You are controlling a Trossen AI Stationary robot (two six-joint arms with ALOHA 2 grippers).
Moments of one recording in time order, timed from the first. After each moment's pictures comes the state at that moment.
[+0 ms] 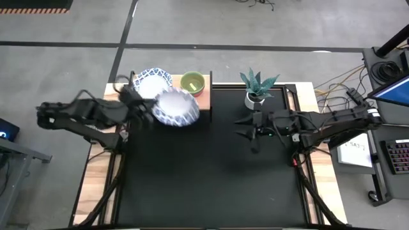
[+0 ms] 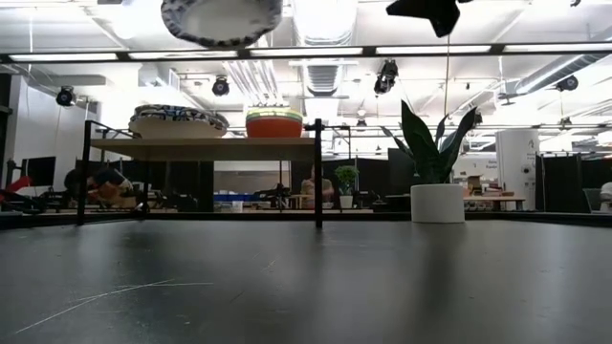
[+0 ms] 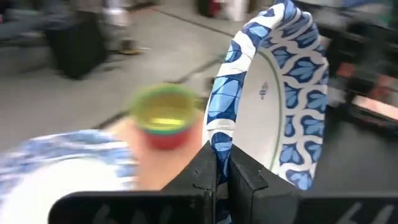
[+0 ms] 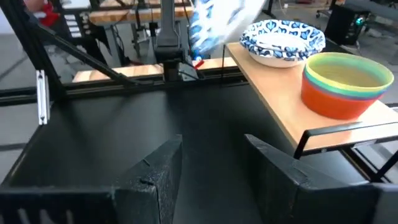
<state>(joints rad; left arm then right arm) -0.18 0.91 1.20 -0.80 -0.78 -0.44 0.12 1.02 0.89 -0.17 0.23 0.10</state>
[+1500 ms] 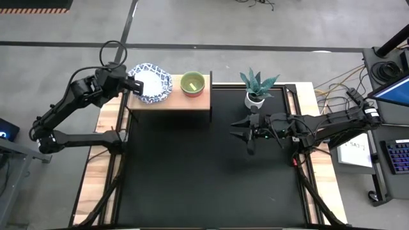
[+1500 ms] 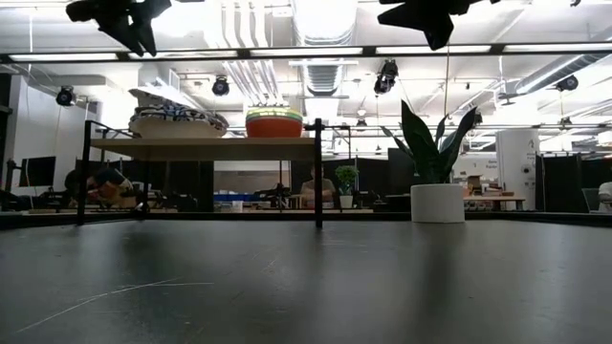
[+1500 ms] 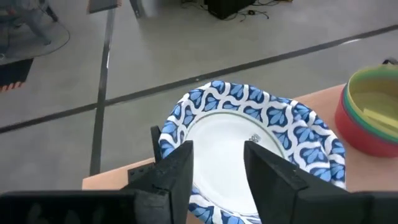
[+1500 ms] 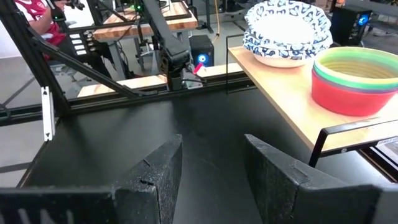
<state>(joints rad) 0.57 0.93 1.31 -1.09 -0.66 -0.38 0.12 1.05 0.79 0.03 0.23 0.16</state>
